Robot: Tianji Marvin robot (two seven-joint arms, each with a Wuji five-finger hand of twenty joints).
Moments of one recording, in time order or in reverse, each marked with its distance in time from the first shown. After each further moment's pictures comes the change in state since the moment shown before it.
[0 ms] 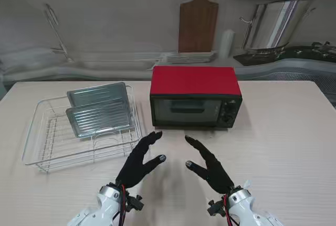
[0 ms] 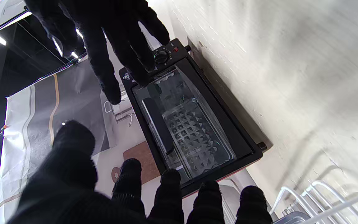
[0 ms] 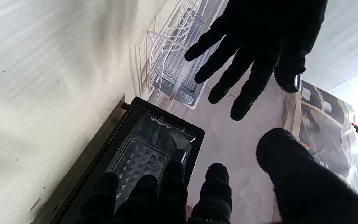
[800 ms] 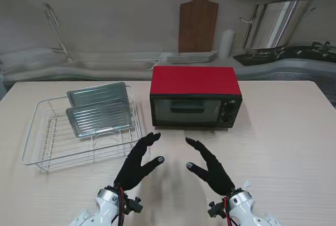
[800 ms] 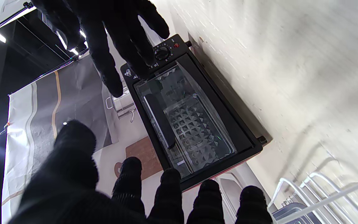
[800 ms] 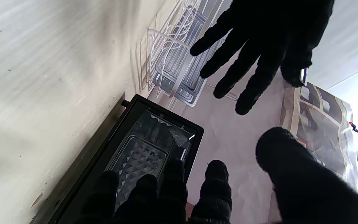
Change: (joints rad) left arm 0.031 -0.001 -0.012 -0.017 0.025 -0.012 0.028; right arm -0.013 -0.002 0.001 0.002 -0.016 -0.017 -0.028; left_hand 0.012 0.000 0.003 0.000 0.000 0.001 0.042 0.004 0.000 0.000 0.012 0.000 0.000 0.000 -0.001 -0.001 0.000 0.000 0.000 -0.002; right_hand 0.000 -0.010 0.013 0.004 0.000 0.001 0.059 0.048 0.000 0.000 0.042 0.003 0.000 0.000 0.010 0.000 0.008 0.000 0.015 0.037
